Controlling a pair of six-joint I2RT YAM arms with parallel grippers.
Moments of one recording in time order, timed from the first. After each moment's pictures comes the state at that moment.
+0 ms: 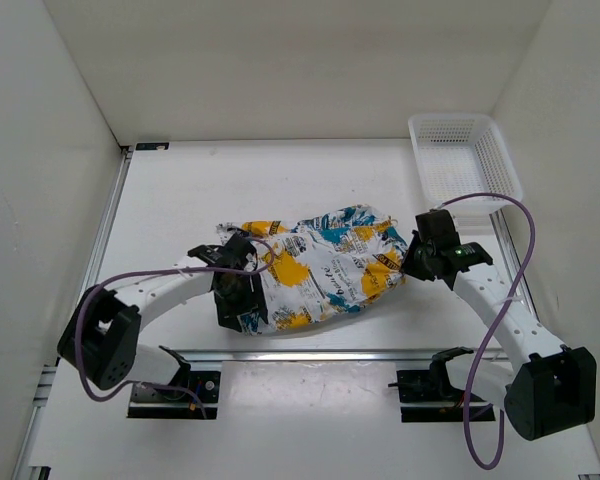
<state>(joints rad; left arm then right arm) -0.59 1.35 0.78 -0.83 0.21 -0.81 0.31 1.09 0.80 -0.69 0.10 0.63</state>
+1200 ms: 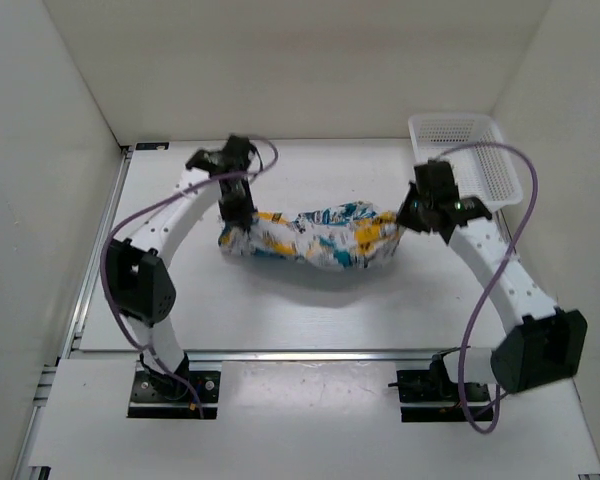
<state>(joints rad) -0.44 1.75 1.61 -1.14 -0.09 -0.62 0.31 1.26 1.12 -0.72 0.12 0.60</state>
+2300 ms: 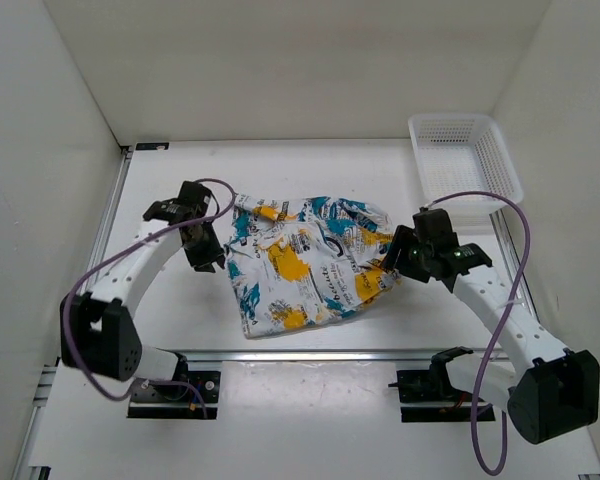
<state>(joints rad) -0.25 1.46 1.13 -0.99 0.01 -0.61 0.35 1.07 0.81 -0.67 0.00 0.60</state>
